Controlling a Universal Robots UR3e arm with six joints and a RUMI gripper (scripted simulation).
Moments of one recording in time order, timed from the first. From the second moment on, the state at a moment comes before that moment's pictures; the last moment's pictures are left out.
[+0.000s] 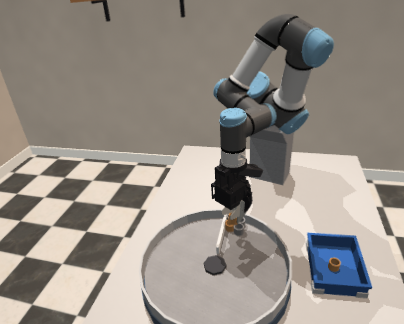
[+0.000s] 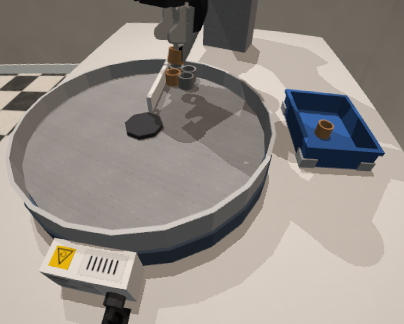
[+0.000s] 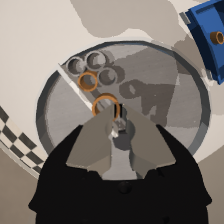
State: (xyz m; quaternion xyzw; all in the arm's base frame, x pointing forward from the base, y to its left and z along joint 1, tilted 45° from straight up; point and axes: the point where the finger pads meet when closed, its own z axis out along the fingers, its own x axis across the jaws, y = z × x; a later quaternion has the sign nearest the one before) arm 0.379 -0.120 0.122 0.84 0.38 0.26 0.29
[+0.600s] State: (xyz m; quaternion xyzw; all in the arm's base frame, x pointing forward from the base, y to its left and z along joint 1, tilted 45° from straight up) arm 0.383 -0.096 0.117 0.84 0.38 0.26 0.28
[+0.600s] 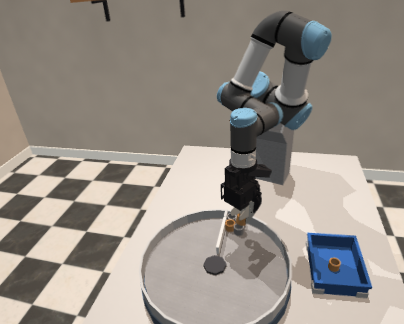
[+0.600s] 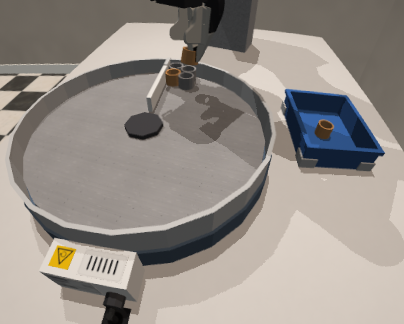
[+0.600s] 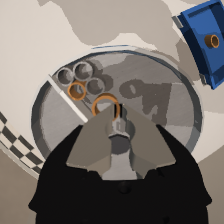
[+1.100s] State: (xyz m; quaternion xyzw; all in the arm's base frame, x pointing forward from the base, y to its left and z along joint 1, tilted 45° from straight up) arm 0.388 -0.069 0.110 0.84 0.38 0.26 0.28
